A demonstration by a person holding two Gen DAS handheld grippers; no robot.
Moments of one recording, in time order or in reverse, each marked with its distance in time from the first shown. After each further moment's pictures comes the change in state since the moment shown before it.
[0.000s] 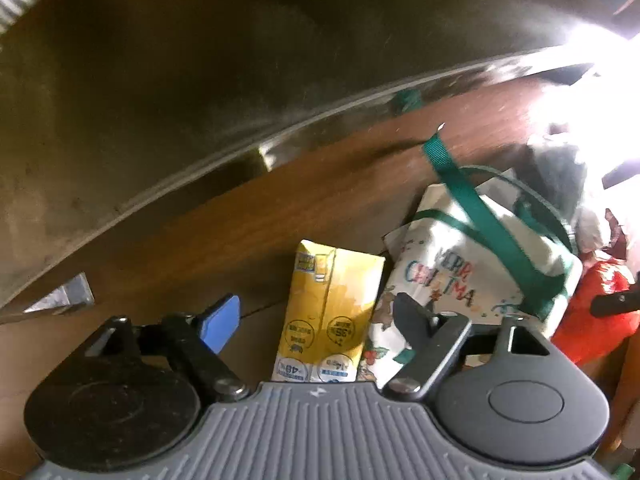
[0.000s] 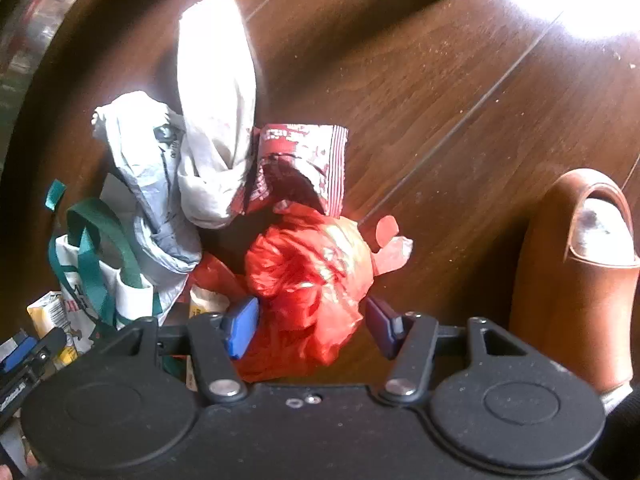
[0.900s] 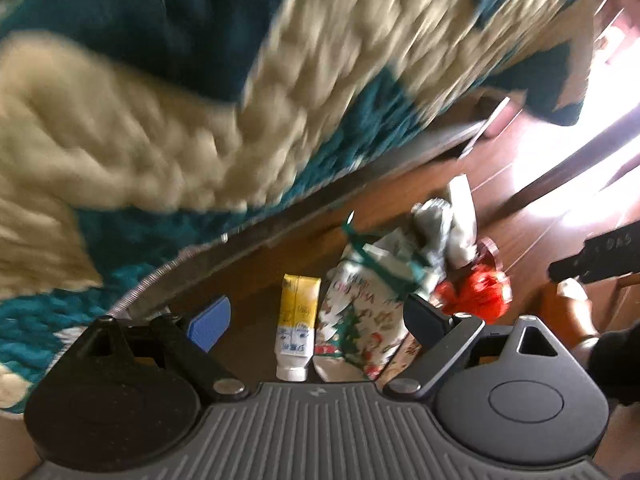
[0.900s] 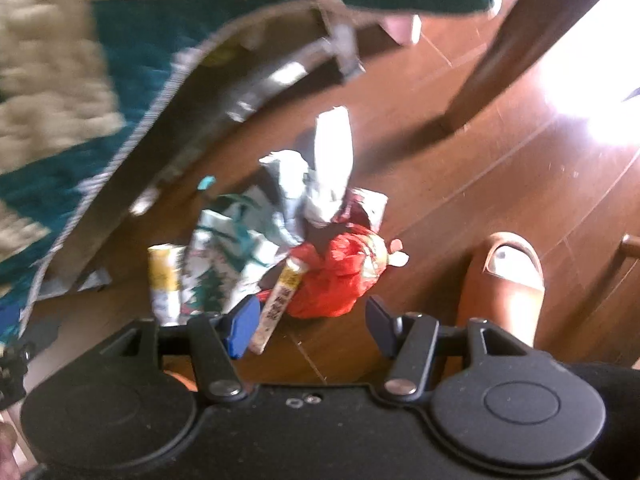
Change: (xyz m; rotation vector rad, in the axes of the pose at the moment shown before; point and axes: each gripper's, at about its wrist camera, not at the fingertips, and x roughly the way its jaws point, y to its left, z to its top) left arm -0.208 -0.031 -0.031 0.105 -0.203 -0.008; right arm -0.169 0.023 -0.063 -0.219 -0.187 0.061
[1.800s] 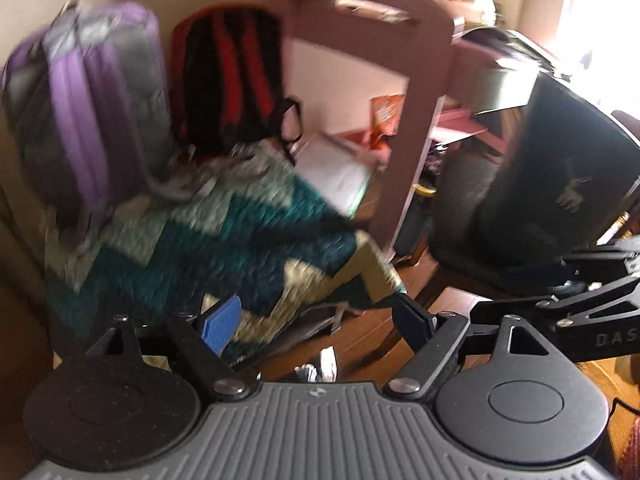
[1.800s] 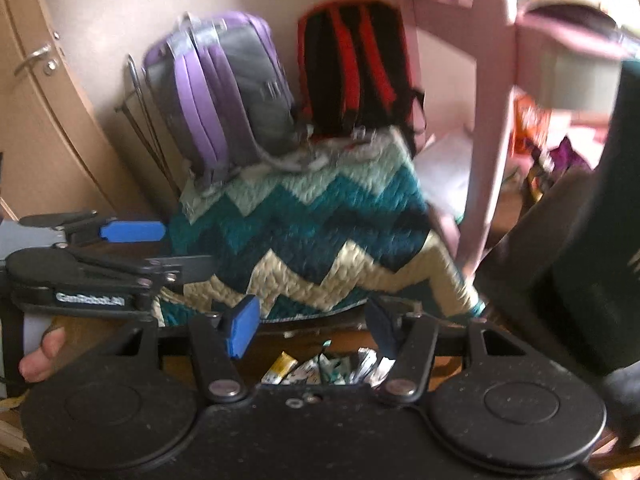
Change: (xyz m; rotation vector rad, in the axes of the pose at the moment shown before) left arm -0.363 -0.112 0.019 0.035 -0.494 -0.107; right arm -0.395 0.027 -0.122 -0.568 -0.614 0.241
